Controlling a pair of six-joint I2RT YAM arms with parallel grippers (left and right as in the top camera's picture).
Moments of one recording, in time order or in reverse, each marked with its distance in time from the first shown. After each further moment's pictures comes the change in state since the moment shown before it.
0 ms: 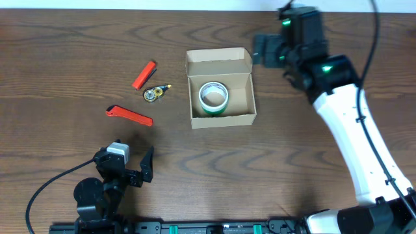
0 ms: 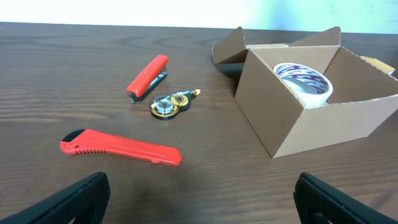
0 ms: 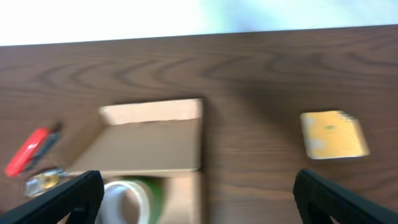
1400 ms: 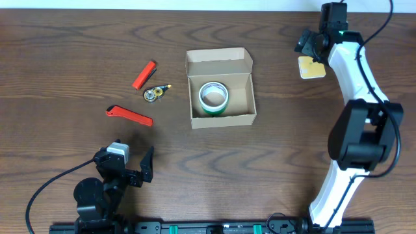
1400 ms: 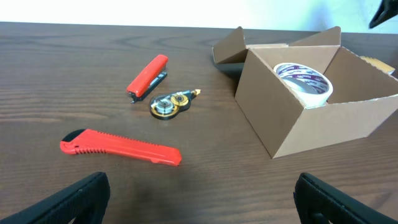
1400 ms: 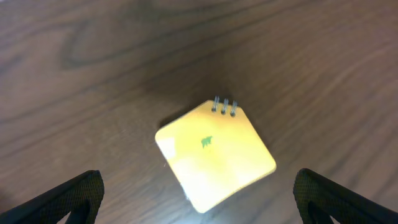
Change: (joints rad) left arm 0.000 0.000 0.000 0.000 0.000 0.000; right arm -0.334 0.567 0.208 0.061 0.110 0.103
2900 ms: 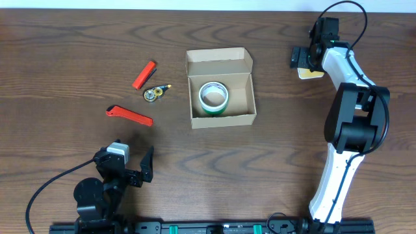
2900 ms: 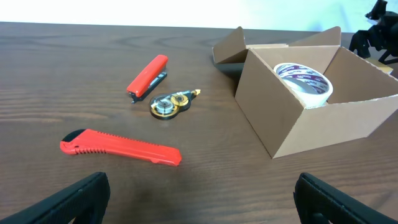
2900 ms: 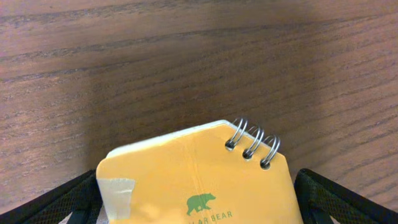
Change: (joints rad) left arm 0.000 0.000 0.000 0.000 0.000 0.000; right arm -0.042 0.194 0.007 0.111 -0.102 -0.294
